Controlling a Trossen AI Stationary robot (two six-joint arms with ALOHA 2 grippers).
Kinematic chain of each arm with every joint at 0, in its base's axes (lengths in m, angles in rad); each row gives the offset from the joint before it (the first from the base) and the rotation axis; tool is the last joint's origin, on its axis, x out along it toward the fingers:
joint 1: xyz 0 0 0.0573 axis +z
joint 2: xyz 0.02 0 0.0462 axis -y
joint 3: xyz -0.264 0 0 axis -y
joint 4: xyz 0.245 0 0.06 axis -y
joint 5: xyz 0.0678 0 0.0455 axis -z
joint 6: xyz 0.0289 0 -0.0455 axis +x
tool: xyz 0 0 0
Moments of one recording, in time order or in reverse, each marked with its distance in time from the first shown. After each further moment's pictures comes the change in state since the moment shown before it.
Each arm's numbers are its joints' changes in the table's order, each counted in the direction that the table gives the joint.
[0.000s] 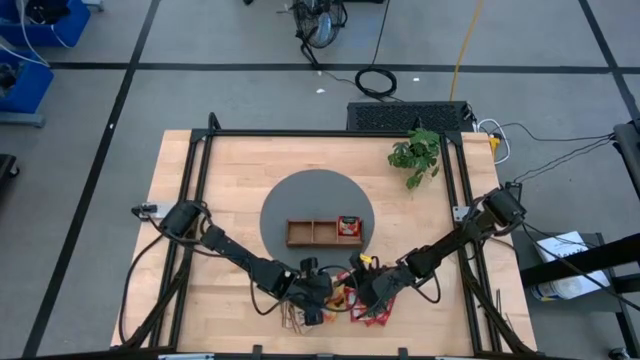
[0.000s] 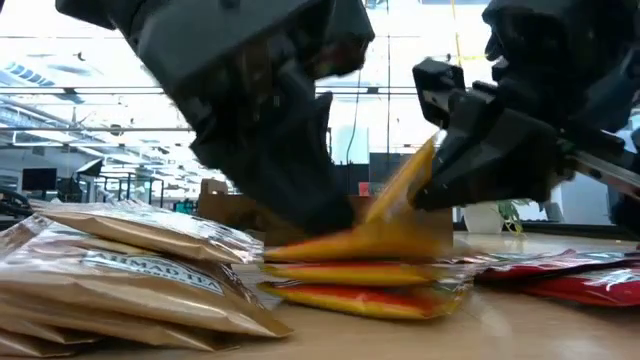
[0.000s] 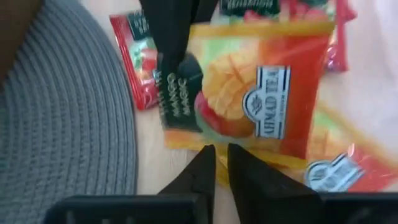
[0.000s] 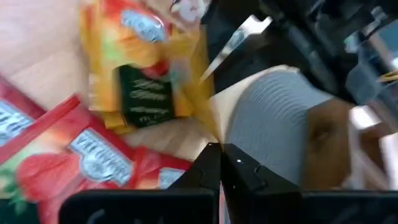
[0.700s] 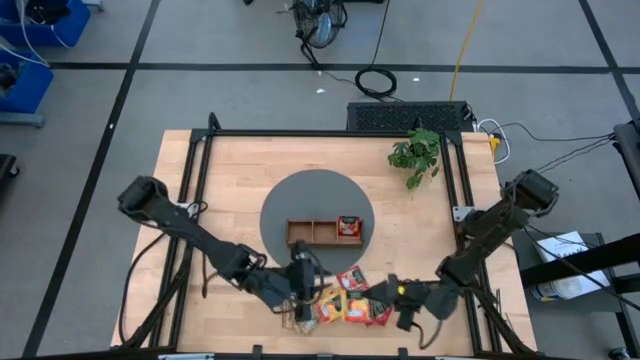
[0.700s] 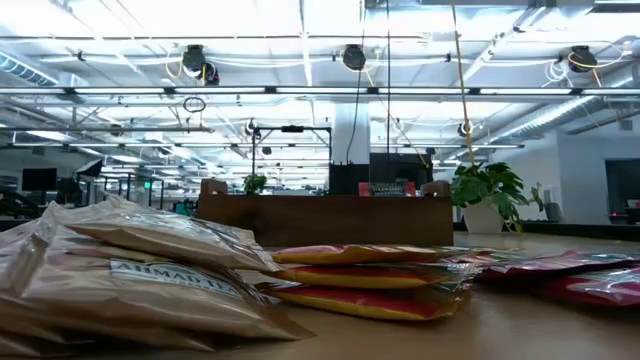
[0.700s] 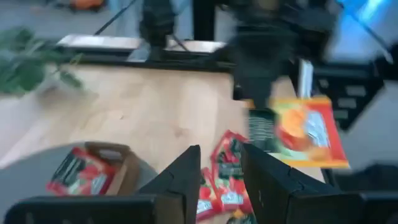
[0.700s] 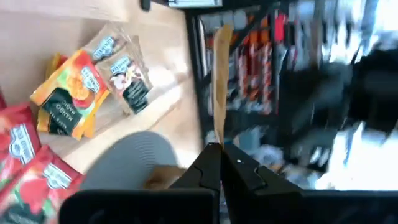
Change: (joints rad) left arm -0.049 0.369 0.004 0.031 -0.264 0.155; right arm 0.285 0.311 -0.006 -0.003 0.367 -0.801
